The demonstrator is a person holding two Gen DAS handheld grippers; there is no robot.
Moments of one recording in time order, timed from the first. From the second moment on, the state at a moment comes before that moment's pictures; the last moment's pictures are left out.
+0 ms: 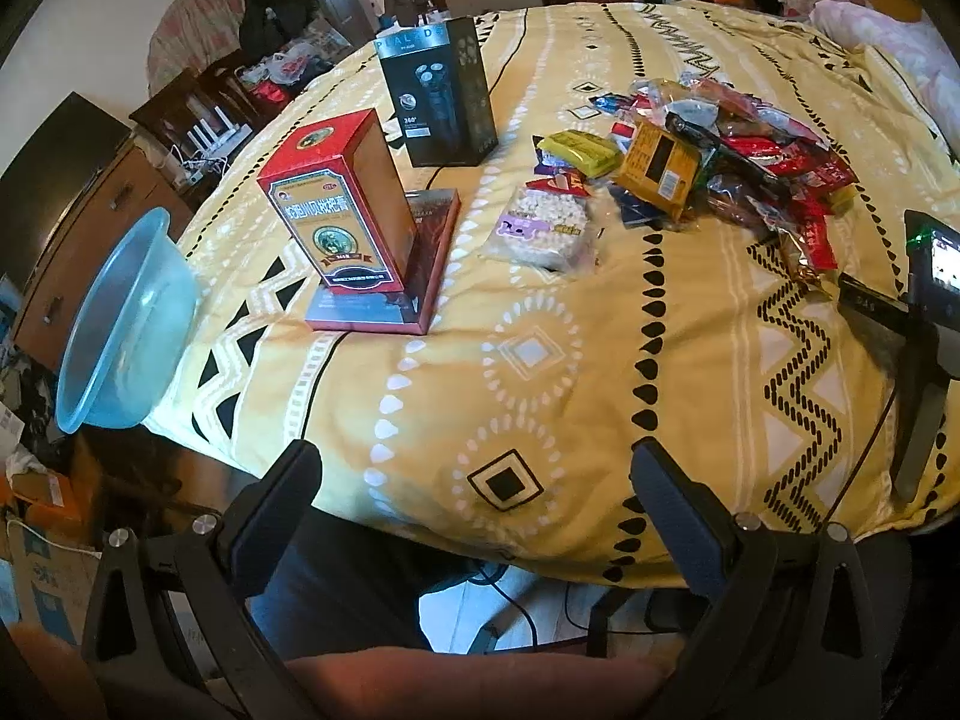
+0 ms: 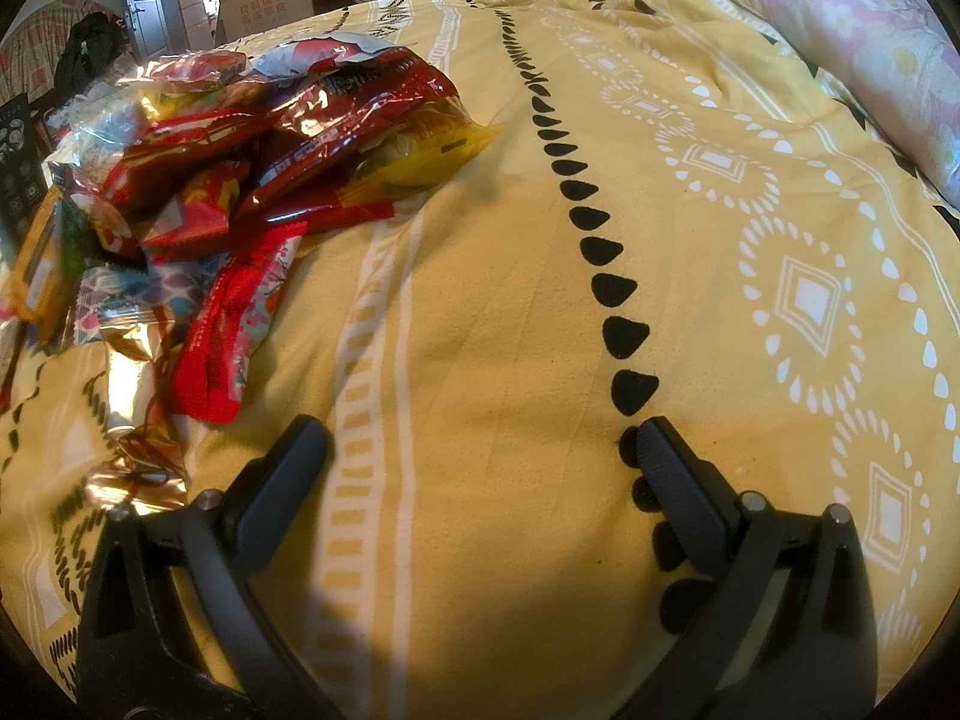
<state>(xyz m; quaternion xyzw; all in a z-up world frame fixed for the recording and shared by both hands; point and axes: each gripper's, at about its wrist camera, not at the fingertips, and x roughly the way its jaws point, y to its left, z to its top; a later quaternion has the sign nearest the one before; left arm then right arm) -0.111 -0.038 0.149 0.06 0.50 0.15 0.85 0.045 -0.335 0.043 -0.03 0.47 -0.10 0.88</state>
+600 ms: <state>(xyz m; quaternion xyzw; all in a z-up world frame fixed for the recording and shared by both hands) -0.112 -0.039 0.148 0.06 0.50 0.15 0.85 0.044 -0.335 0.043 -0.03 0.47 -0.10 0.88</state>
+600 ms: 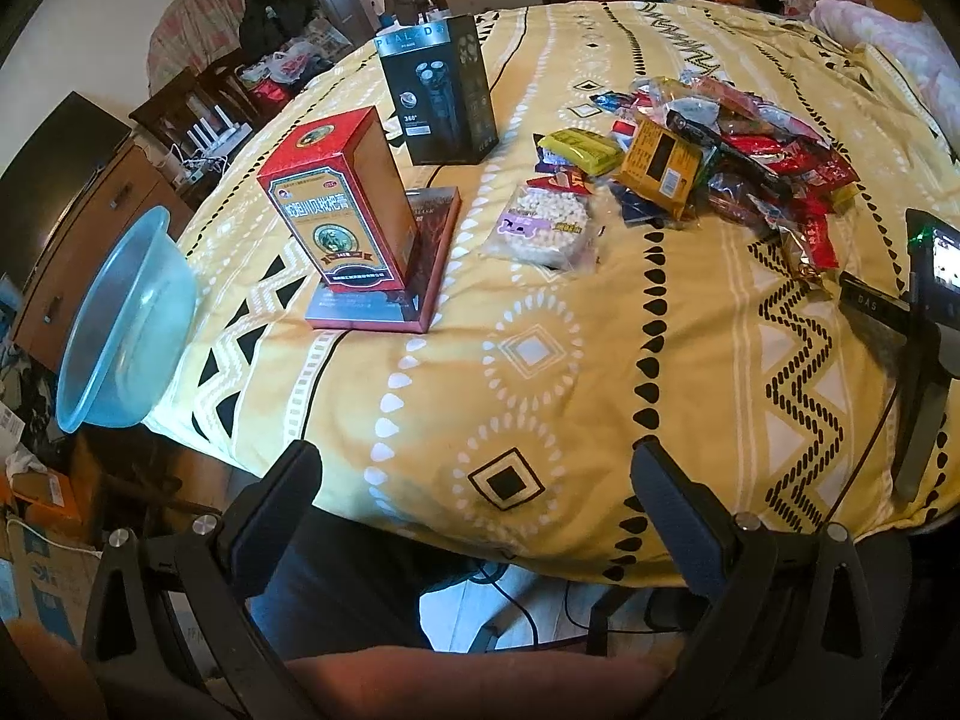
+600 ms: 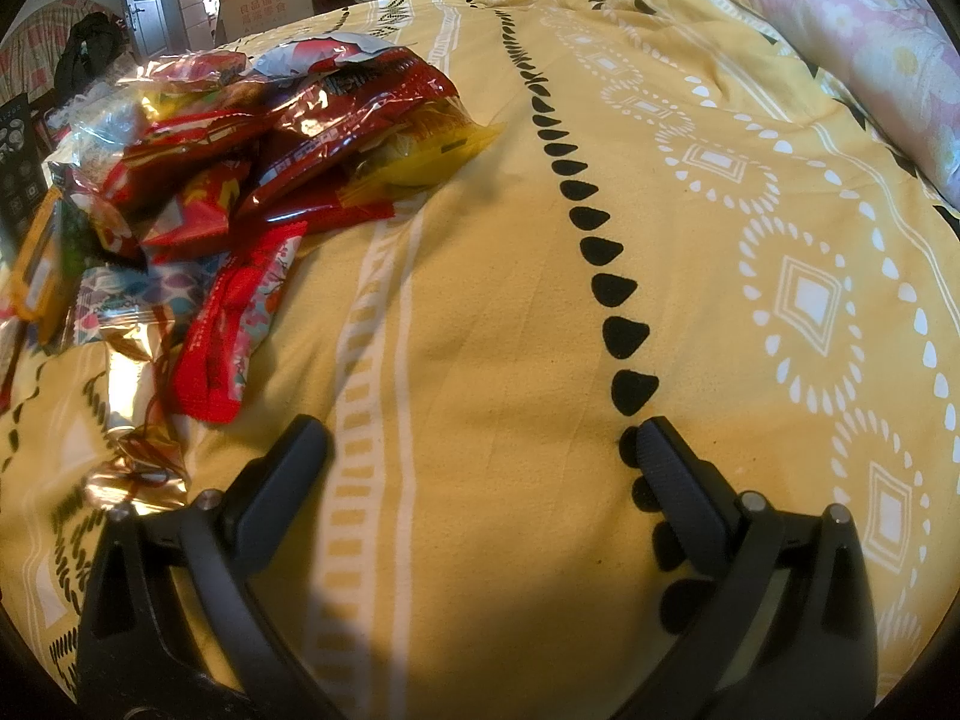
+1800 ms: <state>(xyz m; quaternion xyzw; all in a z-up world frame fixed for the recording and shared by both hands) -0.110 -0.039 0.144 0.06 0.51 0.15 0.84 0.044 -0.334 0.043 -0.03 0.47 -0.10 0.88</state>
